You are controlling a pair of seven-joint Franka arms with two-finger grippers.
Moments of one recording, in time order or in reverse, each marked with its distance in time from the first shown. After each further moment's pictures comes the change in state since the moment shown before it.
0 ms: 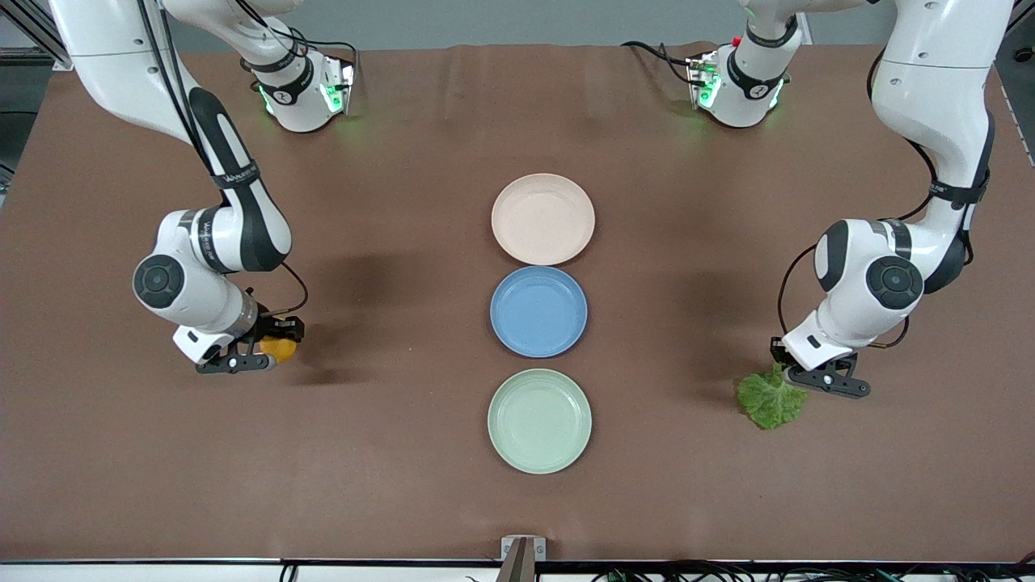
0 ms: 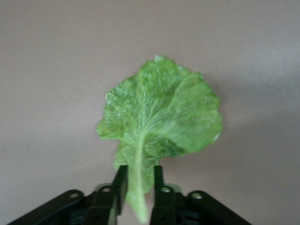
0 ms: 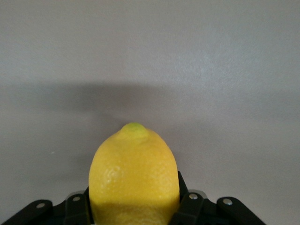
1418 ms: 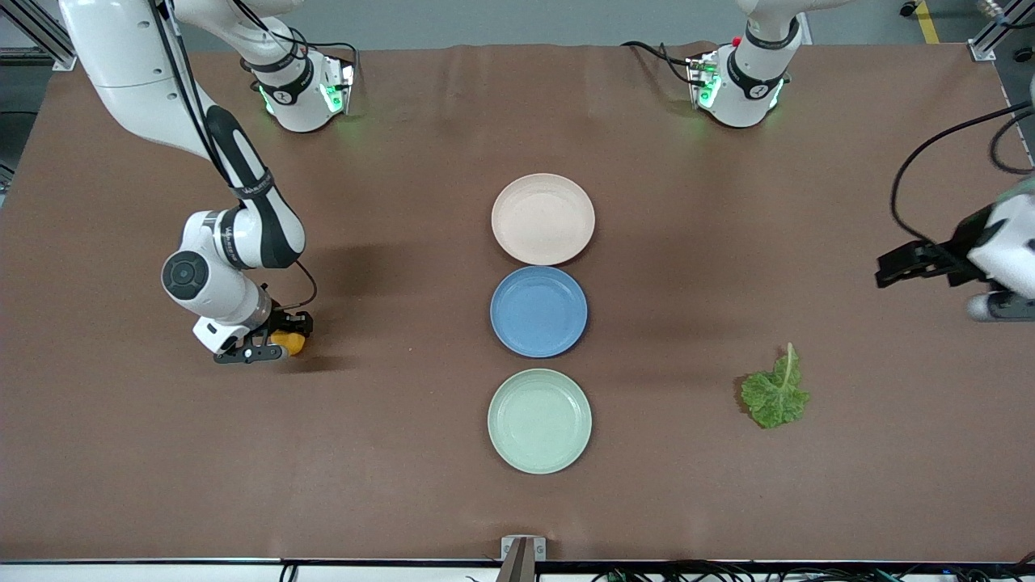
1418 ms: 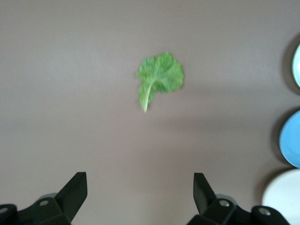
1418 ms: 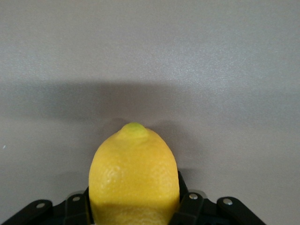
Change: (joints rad) left arm 0.202 -0.323 -0.169 0.492 -0.163 -0.998 -0.107; right arm -0.011 0.048 0.003 -0.072 0.000 0.115 -0.010
